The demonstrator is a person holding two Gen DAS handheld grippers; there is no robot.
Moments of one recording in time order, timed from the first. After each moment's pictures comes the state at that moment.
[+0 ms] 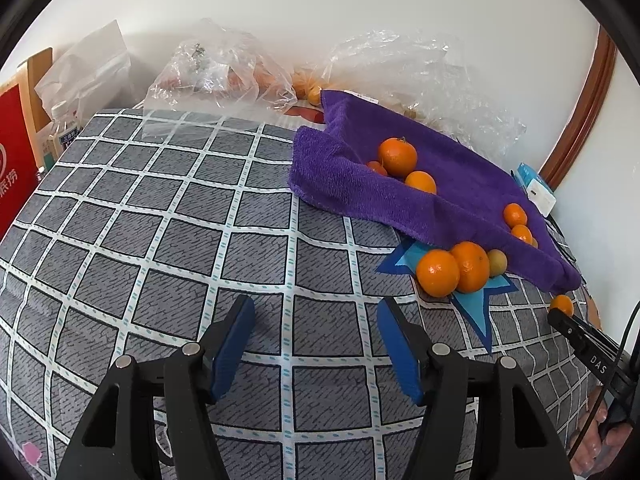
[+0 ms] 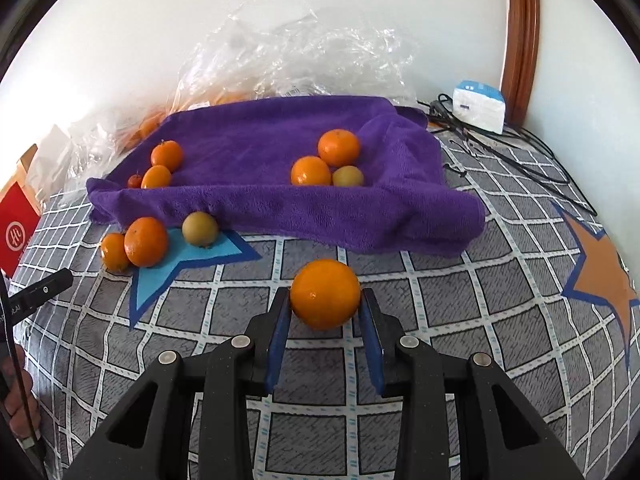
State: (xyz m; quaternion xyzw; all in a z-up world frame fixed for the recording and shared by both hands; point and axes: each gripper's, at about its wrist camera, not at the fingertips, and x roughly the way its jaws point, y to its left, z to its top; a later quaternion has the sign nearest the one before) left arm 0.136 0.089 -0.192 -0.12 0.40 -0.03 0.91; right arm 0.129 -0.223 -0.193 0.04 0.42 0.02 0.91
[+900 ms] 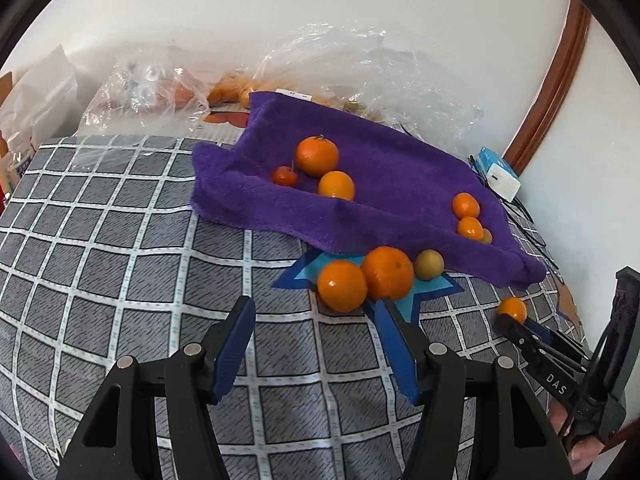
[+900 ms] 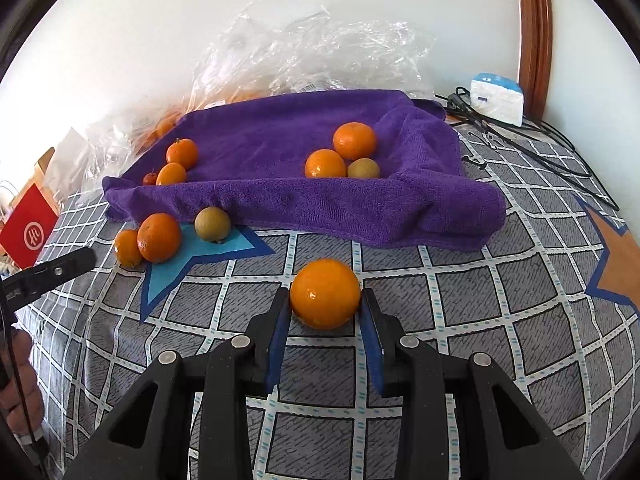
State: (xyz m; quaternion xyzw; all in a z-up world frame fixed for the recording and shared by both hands) left arm 0.151 0.033 -0.174 -0.10 0.41 -0.09 0.90; right arm 0.131 -0.229 -0.199 0.06 0.42 0.06 0.90
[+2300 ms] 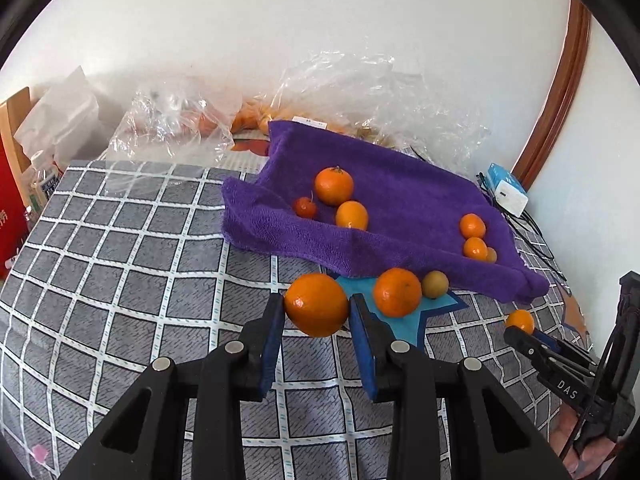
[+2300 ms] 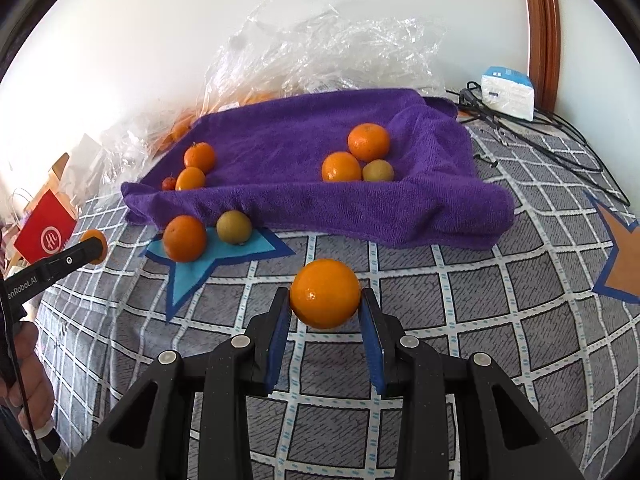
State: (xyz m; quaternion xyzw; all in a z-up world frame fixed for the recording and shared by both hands) left arm 0.139 0.047 -0.148 -0.09 0.38 -0.06 0.92; right arm 0.128 -0.229 -0.186 0.08 0.43 0.08 0.90
